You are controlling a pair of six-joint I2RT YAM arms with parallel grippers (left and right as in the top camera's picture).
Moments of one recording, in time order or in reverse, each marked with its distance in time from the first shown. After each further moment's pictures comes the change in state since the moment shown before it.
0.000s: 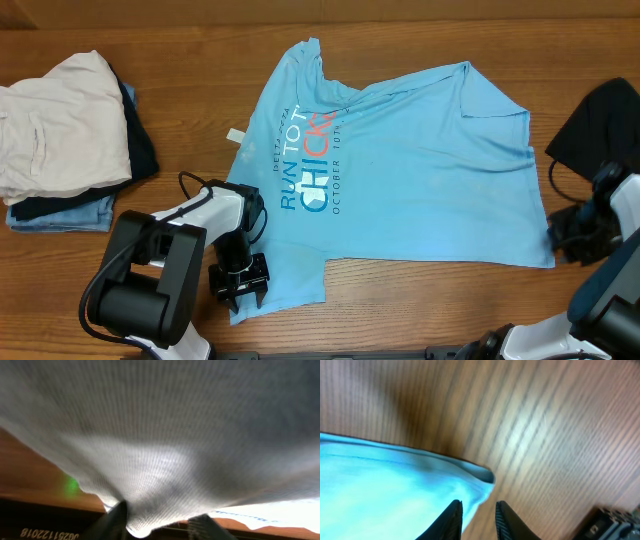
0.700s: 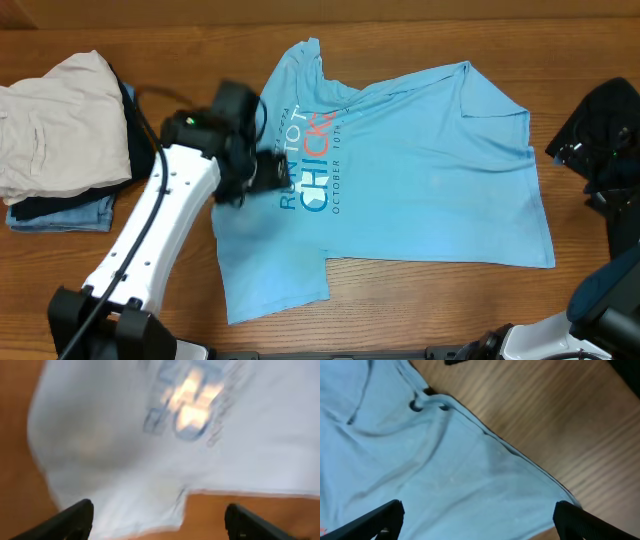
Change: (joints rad) left arm 0.000 -0.207 0.610 -0.012 -0.022 0.028; right arm 0.016 0.002 0.345 -0.029 -0.349 -0.296
